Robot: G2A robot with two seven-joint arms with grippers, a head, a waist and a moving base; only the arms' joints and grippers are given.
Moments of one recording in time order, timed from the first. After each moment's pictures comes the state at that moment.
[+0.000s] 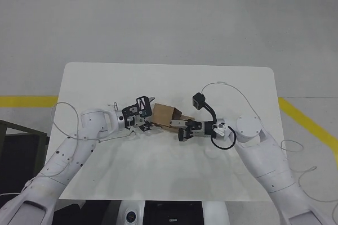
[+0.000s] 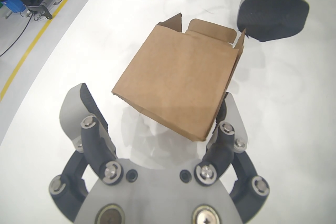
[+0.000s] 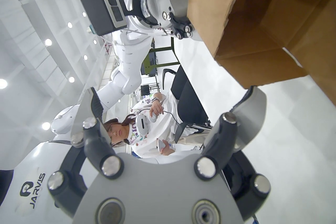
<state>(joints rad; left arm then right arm) 0.90 -1.01 -0.94 -1.33 1.49 -0.78 0.15 -0.96 -1.22 1.05 -1.37 0.33 -0.05 1.11</state>
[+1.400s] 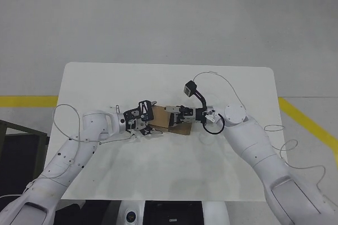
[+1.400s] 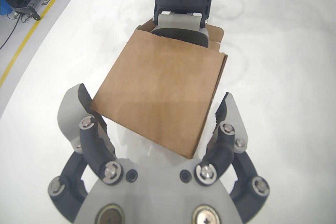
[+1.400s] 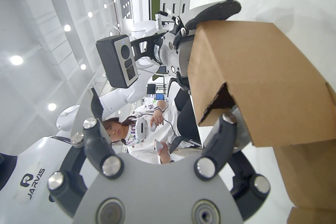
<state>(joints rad) 0.92 -1.02 -0.95 -1.34 1.51 -0.83 0.14 -0.66 -1.37 0.83 -0.83 0.55 -0.43 1.18</state>
